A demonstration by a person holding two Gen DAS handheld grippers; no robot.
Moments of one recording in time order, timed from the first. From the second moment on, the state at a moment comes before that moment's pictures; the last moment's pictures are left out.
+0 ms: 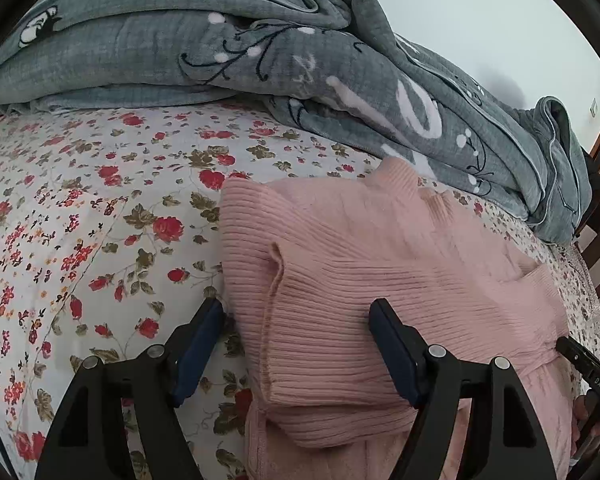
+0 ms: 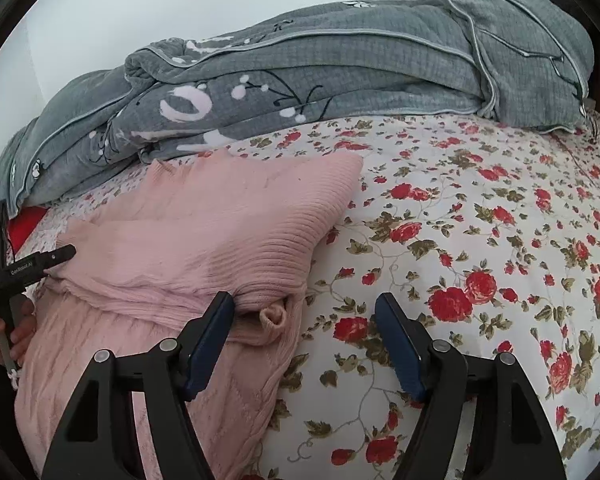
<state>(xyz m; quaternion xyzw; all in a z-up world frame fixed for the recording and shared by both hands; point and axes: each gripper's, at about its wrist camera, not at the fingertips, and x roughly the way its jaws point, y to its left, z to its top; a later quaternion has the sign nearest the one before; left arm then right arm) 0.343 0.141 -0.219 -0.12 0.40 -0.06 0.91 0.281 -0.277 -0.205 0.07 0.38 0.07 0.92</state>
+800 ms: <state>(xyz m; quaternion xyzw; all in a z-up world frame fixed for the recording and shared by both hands) 0.341 0.142 -0.215 -0.13 0.40 -0.06 0.91 0.278 -0.275 -0.203 0.06 0.38 0.05 0.92</state>
